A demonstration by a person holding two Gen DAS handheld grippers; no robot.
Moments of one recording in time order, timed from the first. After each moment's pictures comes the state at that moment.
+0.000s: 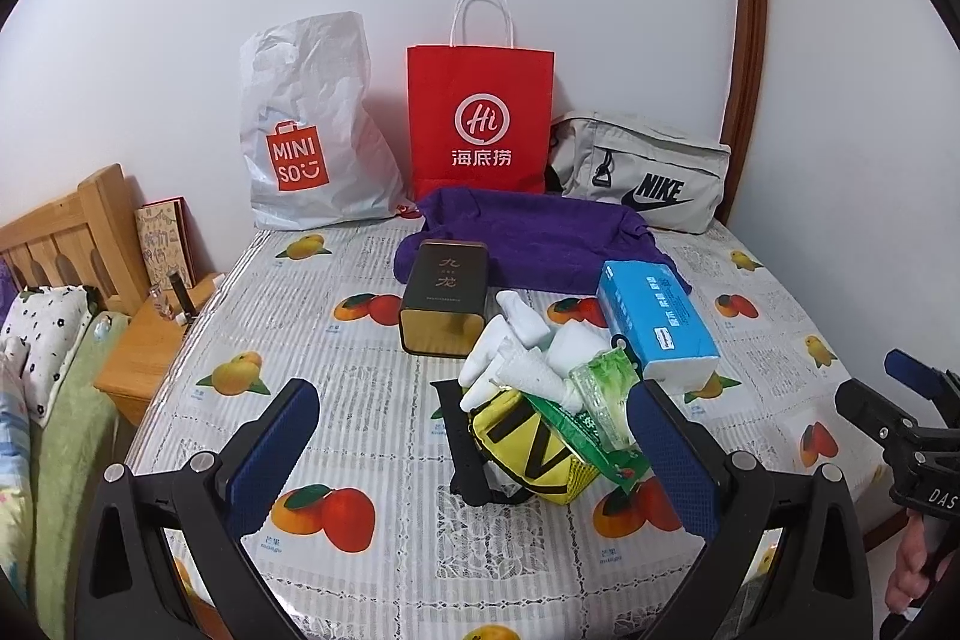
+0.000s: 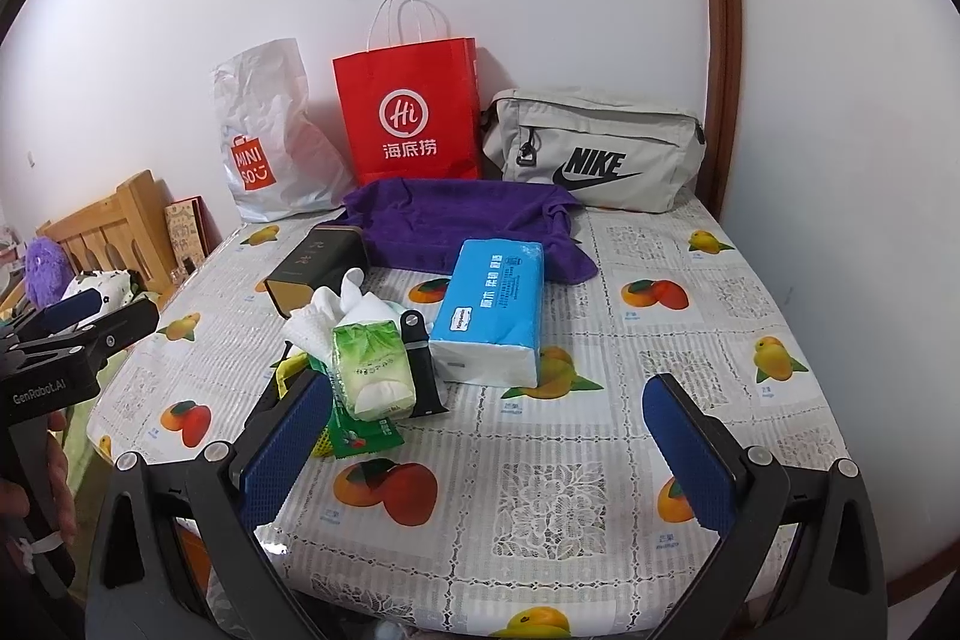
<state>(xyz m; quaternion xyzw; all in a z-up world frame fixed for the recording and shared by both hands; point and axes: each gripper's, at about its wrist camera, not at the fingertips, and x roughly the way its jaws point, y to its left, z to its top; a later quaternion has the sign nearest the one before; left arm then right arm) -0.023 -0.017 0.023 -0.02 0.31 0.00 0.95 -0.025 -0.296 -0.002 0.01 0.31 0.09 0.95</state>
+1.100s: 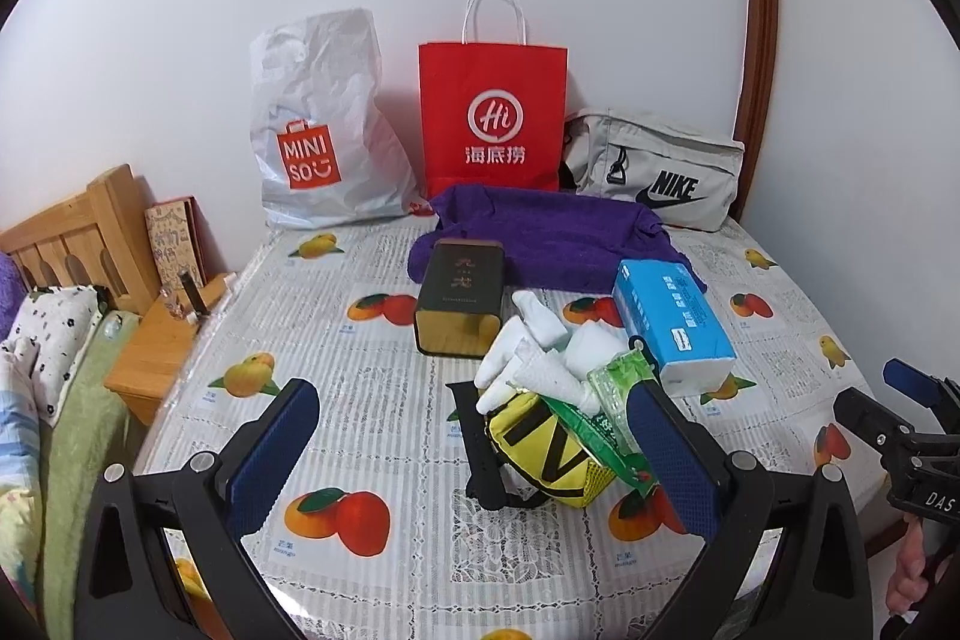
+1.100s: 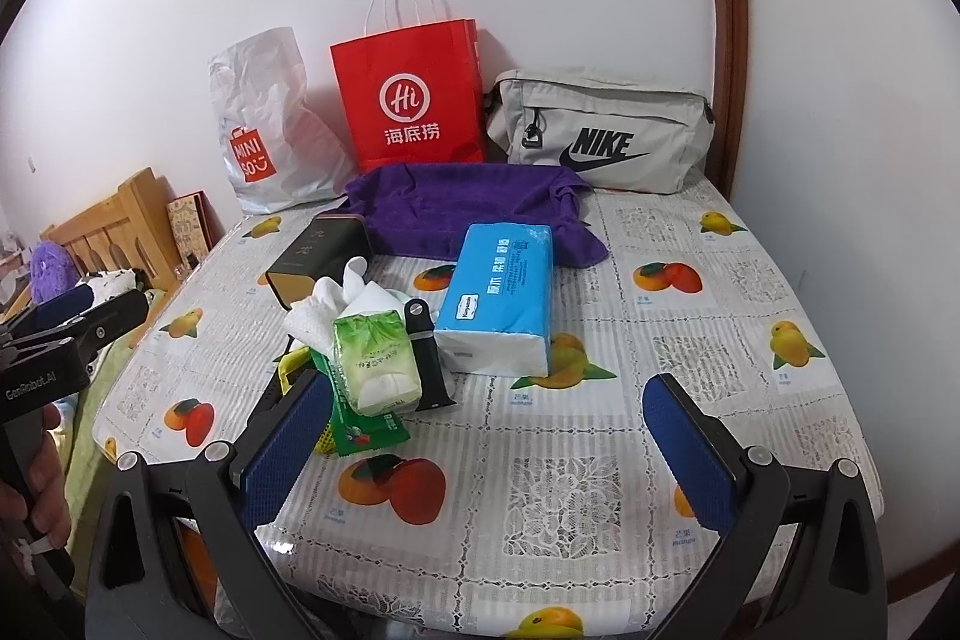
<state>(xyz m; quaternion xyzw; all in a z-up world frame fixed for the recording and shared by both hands) -0.016 -0.016 0.021 -0.01 0.32 0.01 0.95 -0.011 -0.293 -0.012 0.02 0.33 0.10 0.94</state>
